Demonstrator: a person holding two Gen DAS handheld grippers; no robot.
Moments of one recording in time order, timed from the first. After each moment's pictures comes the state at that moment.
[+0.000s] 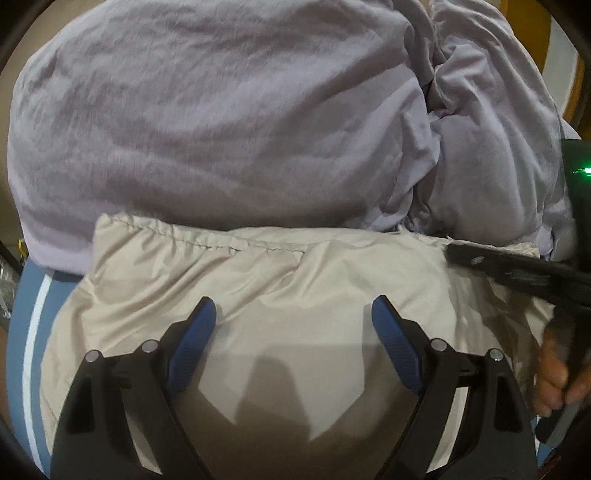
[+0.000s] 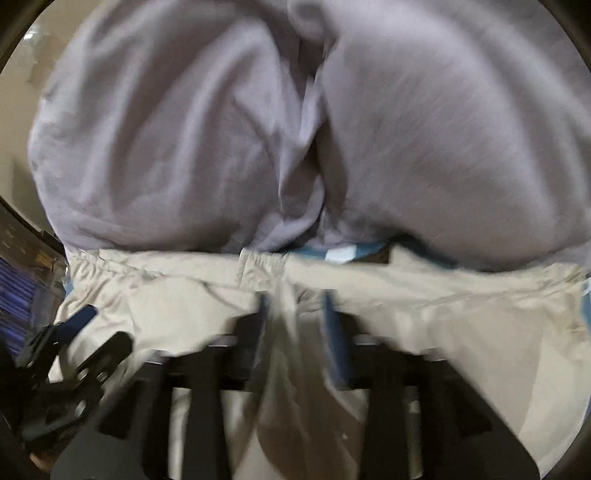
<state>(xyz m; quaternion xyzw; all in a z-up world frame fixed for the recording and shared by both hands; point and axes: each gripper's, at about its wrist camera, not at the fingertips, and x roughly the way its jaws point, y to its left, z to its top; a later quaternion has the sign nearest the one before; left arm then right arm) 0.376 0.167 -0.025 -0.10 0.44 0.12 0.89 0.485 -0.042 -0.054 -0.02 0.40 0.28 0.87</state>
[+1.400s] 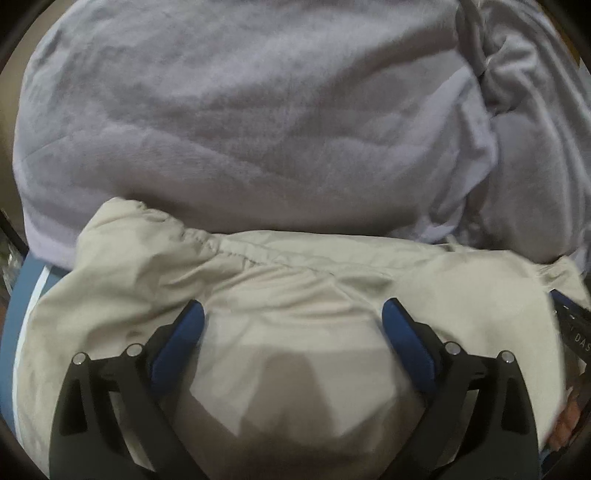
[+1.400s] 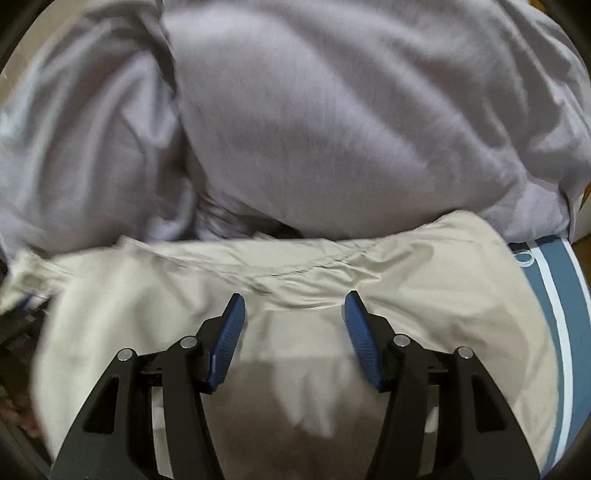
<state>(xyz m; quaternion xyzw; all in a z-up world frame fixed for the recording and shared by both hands) 0.403 0.172 -0.061 -0.10 0.43 0.17 0.88 0.504 -0.117 -0.095 -0.01 0.36 0.17 0.92</state>
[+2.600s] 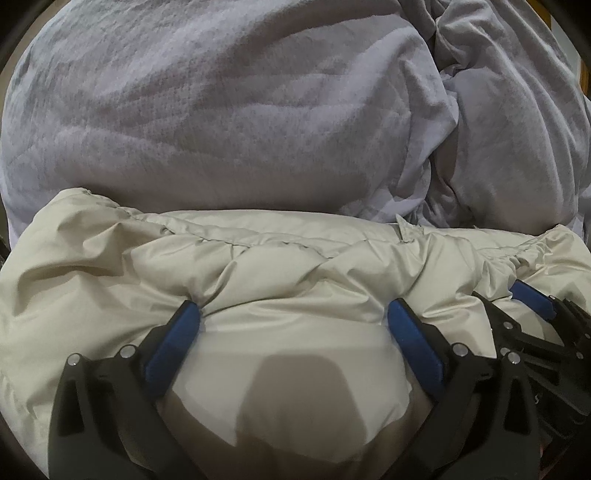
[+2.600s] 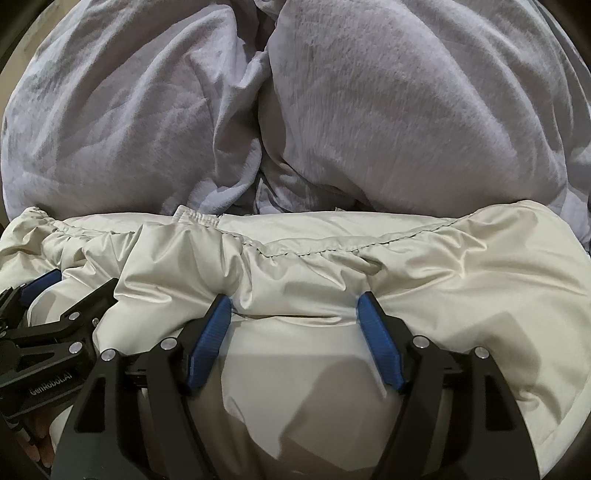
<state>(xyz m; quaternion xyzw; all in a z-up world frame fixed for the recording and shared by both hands) 0.445 0.120 -0.107 -0.06 0.42 0.15 0.89 0.470 -0.057 -0.128 -0.05 0.34 0.19 0.92</state>
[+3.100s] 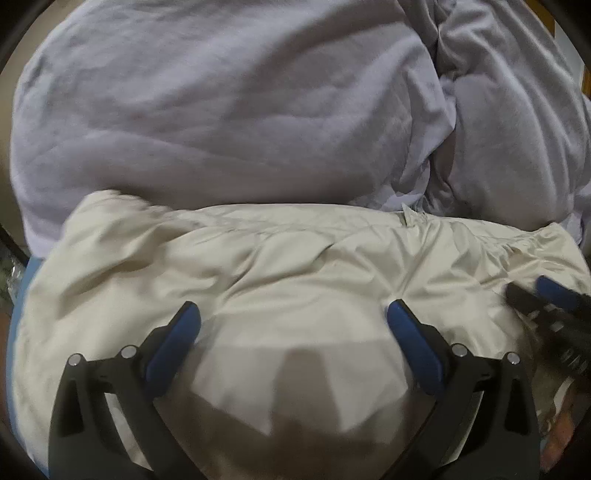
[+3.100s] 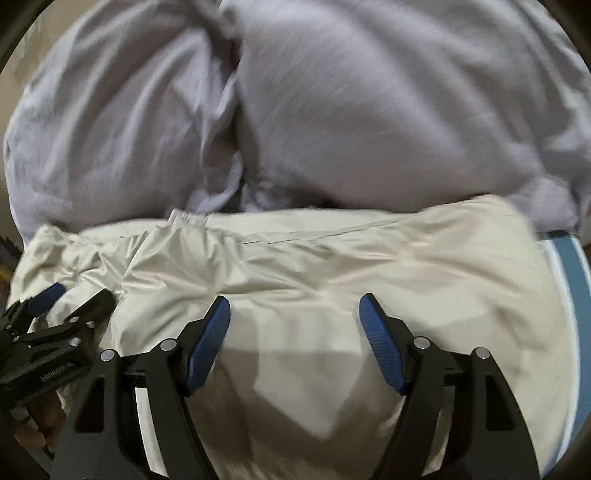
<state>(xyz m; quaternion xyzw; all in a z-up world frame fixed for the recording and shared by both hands) 0.422 0.124 -0.079 -0.07 0.45 0.16 0.88 0.455 -0.102 -0.077 -0.03 0.37 0.17 0.91</state>
